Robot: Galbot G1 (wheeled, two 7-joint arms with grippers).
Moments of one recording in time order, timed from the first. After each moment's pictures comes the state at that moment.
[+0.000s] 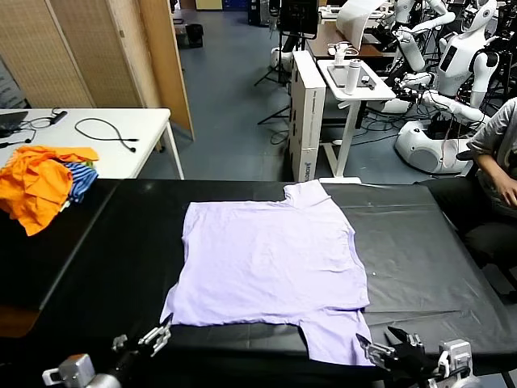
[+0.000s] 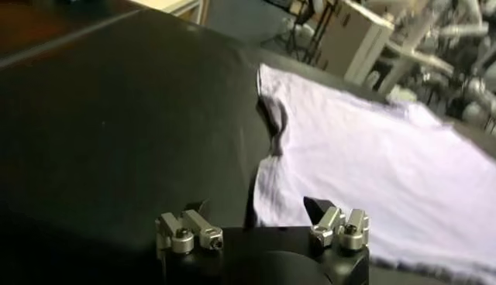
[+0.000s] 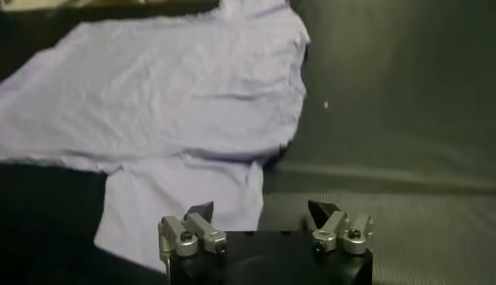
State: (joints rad) left arm 1.86 -1.36 -0.70 -2.28 -0.54 0.49 -0.07; right arm -1.87 1.04 0.77 2.33 0.61 -0.68 -0.04
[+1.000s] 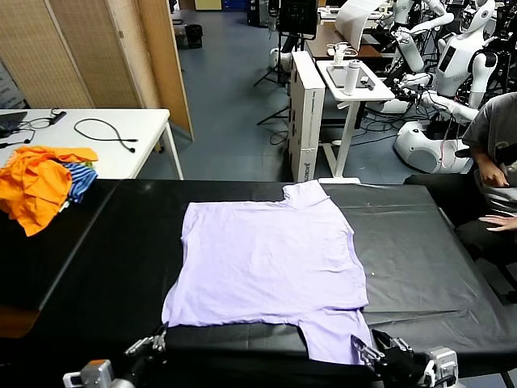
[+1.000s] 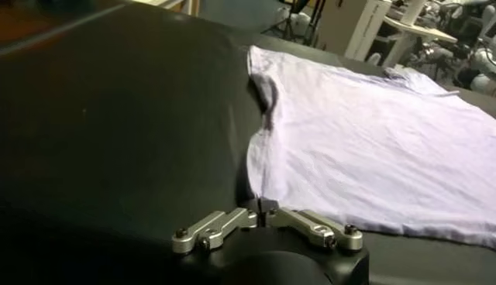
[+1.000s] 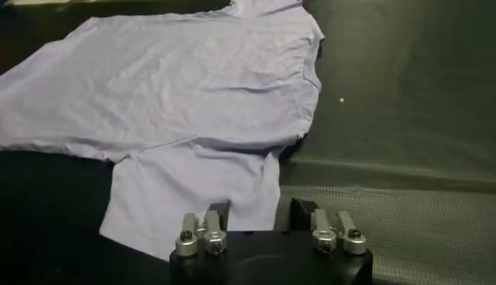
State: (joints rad) left arm 1.86 -1.38 -0.65 -2.25 -0.46 0.48 -0.05; right arm -1.91 1.07 0.73 2.33 0.58 -0.68 -0.03
